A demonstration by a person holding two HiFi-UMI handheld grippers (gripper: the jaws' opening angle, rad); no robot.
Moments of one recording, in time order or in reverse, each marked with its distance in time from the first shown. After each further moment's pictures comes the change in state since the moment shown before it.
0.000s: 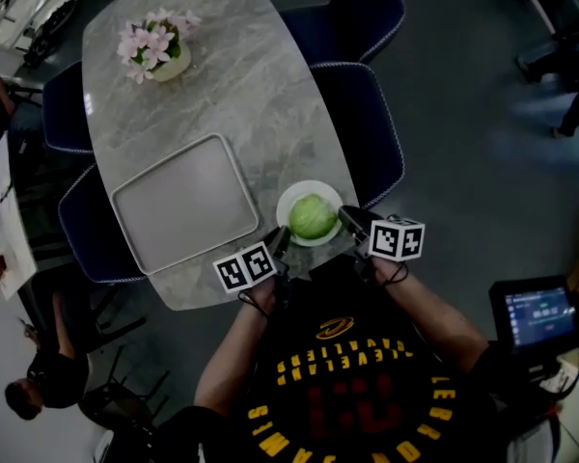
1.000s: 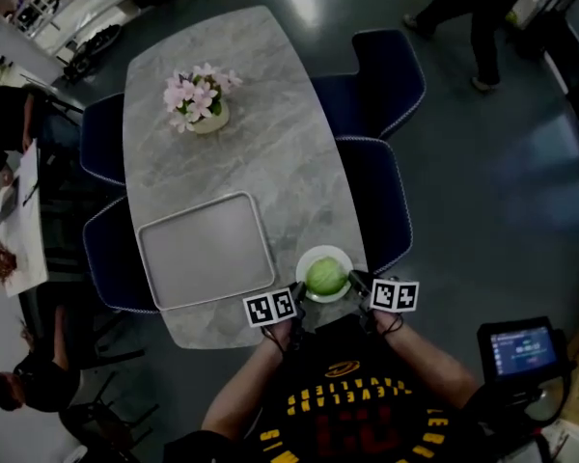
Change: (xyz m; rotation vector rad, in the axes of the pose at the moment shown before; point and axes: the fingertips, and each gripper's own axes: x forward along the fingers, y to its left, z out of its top) left arm 0.033 0.029 -0.015 0.027 0.060 0.094; right arm 0.027 -0.042 -0.024 0.003 0.079 -0.057
